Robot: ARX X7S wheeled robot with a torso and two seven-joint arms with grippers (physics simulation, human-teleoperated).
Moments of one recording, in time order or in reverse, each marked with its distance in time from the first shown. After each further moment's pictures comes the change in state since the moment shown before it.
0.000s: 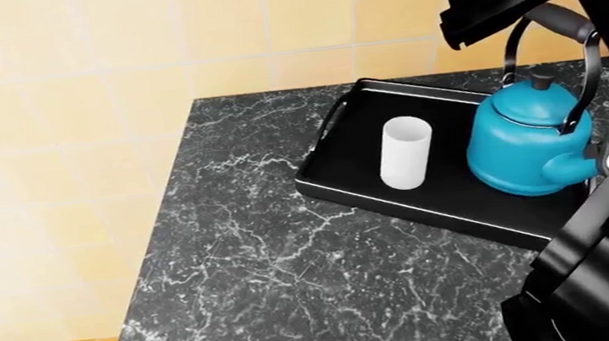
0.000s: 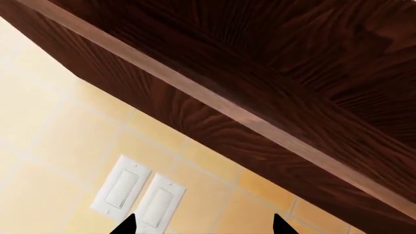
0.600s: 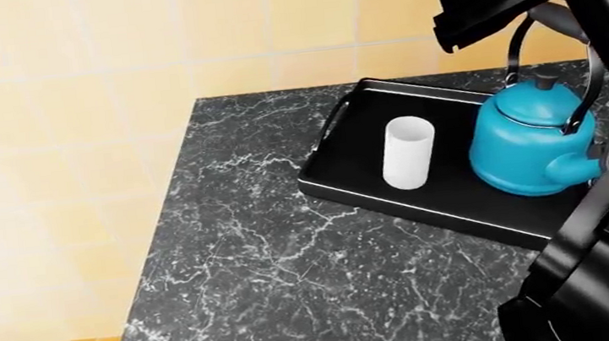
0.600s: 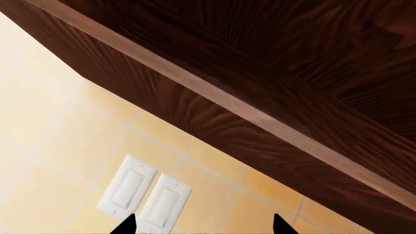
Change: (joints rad) left arm -0.129 0.076 0.042 -0.198 -0.239 -0.032 -0.166; right arm -0.022 -0.010 0.024 0.005 0.053 -0.025 0.039
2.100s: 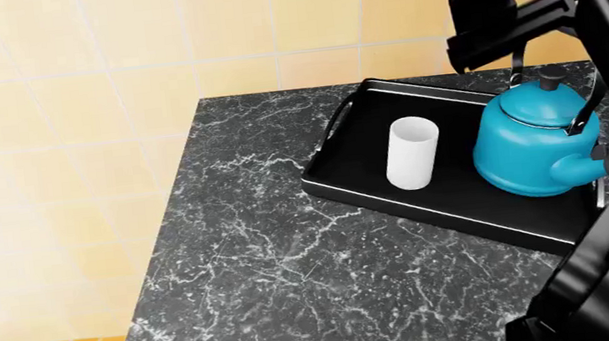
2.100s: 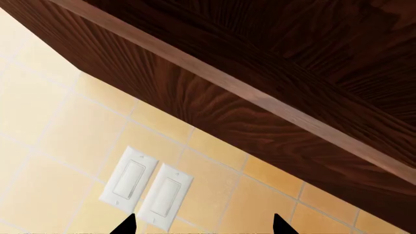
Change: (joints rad) left arm -0.099 0.244 0.032 0.224 0.183 0.093 0.146; right arm -0.068 0.024 0.029 -0.052 0.036 0.015 0.037
